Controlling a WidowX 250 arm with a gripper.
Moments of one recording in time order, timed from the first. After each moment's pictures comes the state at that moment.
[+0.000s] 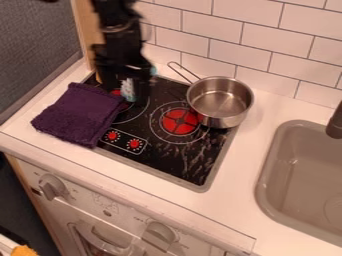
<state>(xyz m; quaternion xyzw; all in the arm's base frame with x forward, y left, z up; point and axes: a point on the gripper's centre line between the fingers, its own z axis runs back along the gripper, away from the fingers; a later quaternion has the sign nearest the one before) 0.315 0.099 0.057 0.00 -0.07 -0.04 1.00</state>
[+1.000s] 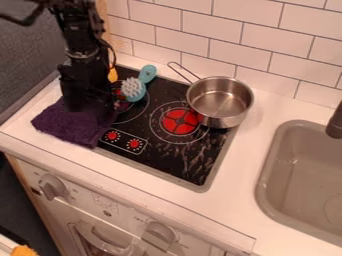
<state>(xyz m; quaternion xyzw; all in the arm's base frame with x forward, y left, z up) 0.294 0.136 0.020 0.05 -0.01 -0.03 1.00</state>
